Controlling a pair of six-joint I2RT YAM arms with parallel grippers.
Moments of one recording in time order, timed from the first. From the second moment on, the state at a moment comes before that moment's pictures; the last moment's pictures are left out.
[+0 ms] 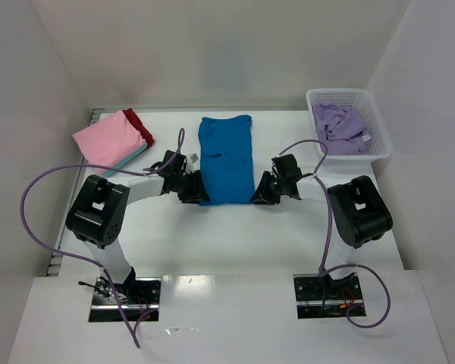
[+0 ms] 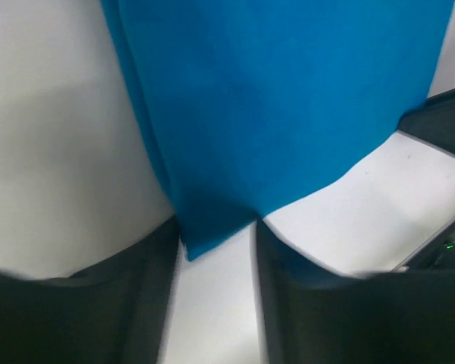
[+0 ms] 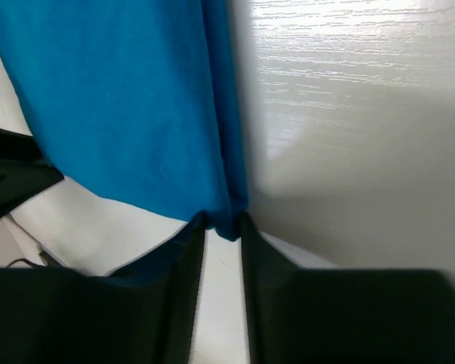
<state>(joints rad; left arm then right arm) -0.35 1.76 0.94 -0.17 0.44 -0.51 0.35 1.71 0.81 -0.05 -0.38 0.70</state>
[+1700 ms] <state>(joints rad) -0.38 1.46 1.26 -0.67 0.35 -0.47 0.42 1.27 1.03 -0.45 -0.29 0.75</state>
